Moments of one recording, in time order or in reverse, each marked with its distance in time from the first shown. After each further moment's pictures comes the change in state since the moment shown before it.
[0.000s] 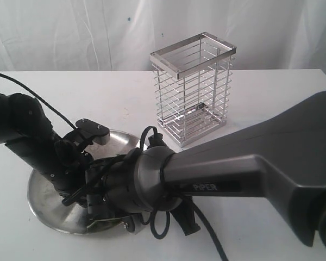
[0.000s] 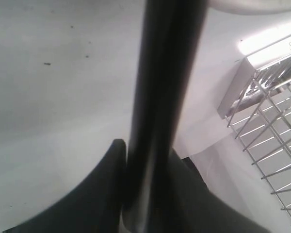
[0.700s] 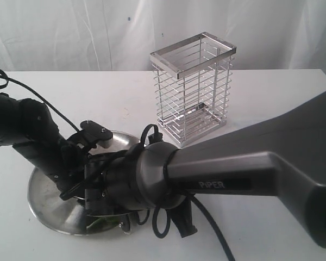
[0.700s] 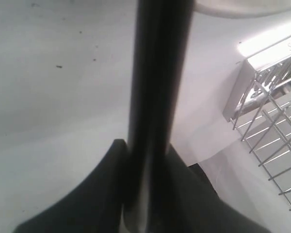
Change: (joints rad) left arm -0.010 0.024 -0.015 0.052 -0.055 0.004; right arm 0.000 -0.024 0.000 0.041 -0.007 0.004
